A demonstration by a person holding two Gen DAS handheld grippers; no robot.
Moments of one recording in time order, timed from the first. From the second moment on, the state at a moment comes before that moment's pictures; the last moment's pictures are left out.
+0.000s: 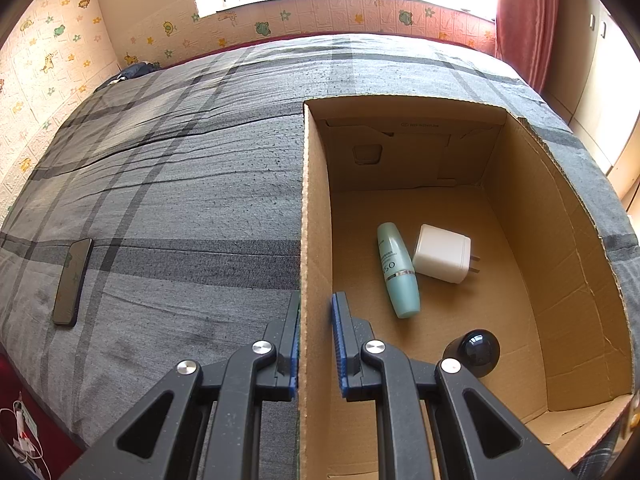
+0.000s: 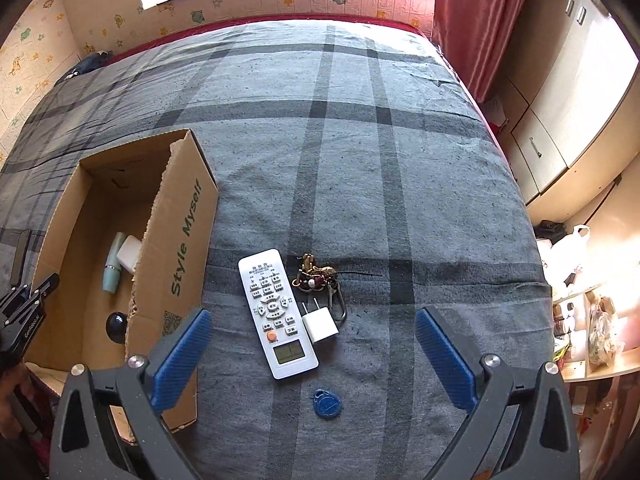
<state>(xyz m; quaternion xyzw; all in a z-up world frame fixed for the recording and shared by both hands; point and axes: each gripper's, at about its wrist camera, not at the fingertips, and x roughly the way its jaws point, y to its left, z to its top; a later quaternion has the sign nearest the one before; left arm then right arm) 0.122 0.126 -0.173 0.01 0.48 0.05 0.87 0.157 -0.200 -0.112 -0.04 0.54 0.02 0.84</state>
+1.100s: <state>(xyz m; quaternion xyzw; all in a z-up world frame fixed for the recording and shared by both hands) 0.121 0.126 -0.171 0.01 0.48 0.05 0.87 0.114 -0.244 -0.237 0.01 0.60 -0.02 0.80</state>
